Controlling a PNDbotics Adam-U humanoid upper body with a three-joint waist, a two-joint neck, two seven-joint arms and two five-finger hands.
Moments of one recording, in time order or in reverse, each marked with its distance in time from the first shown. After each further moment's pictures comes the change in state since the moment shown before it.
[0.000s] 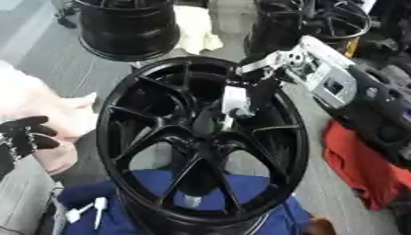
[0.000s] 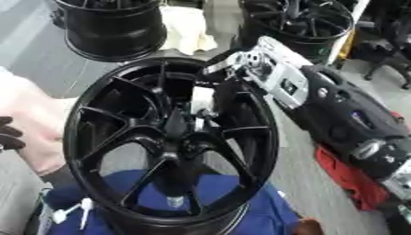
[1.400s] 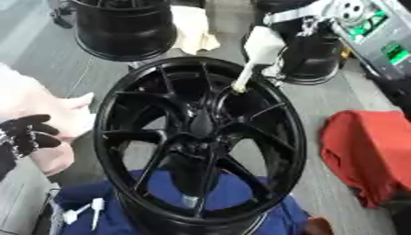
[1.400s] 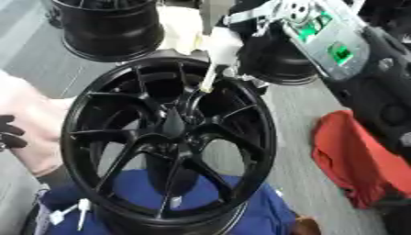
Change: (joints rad) left arm 0.005 0.008 0.001 0.000 0.000 0.006 0.001; right arm -0.017 -0.168 -0.181 -0.233 -0.086 0.099 -0.028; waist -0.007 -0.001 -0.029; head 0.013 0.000
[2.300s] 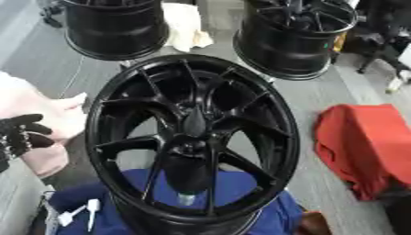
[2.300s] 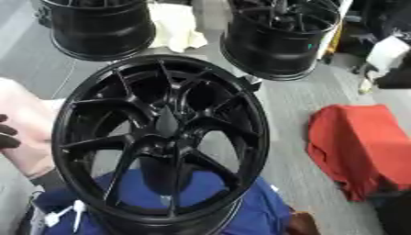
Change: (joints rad) left arm -0.004 0.000 0.024 -0.004 -0.004 0.012 -0.002; right arm 0.689 -0.056 -0.596 0.077 0.196 0.125 -0.725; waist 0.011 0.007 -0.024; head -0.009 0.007
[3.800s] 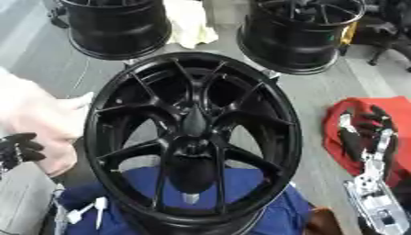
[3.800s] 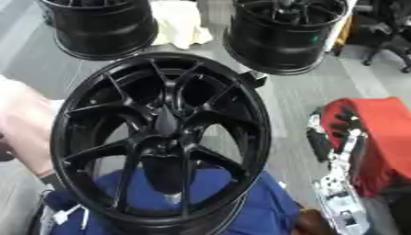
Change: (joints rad) left arm 0.015 0.053 0.052 0.325 -0.059 -0.342 0.016; right arm 0.148 0.479 0.211 0.034 -0.385 -0.549 -0.890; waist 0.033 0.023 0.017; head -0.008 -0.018
